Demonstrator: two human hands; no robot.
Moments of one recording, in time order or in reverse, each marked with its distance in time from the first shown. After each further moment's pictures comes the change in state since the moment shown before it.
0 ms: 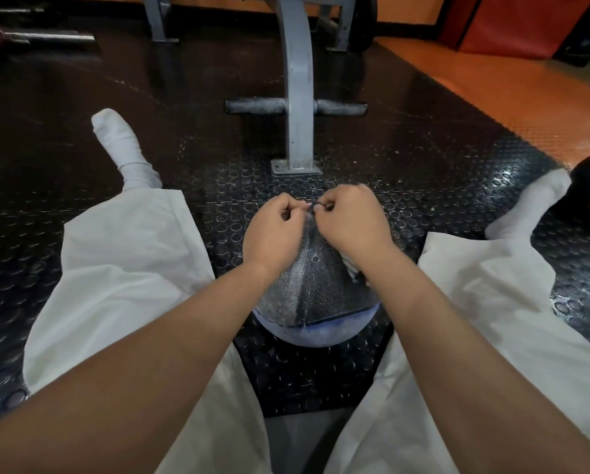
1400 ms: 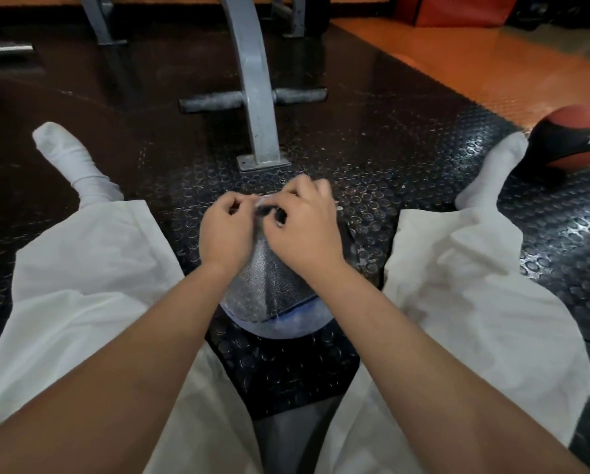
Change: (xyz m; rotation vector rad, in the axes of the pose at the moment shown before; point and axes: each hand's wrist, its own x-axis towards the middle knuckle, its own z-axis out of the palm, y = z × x) left_hand 0.012 -0.011 -0.002 -0.090 0.108 -0.047; right_hand -0.023 -0.001 0.034 0.174 0.352 -0.149
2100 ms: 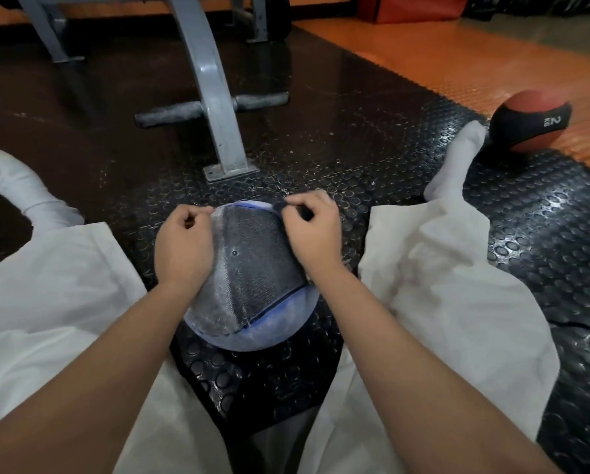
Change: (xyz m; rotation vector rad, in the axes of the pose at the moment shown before) left_hand 0.003 0.000 0.009 0.092 0.057 -0.001; right_hand 0.000 0.058 -0.017 0.445 0.155 0.490
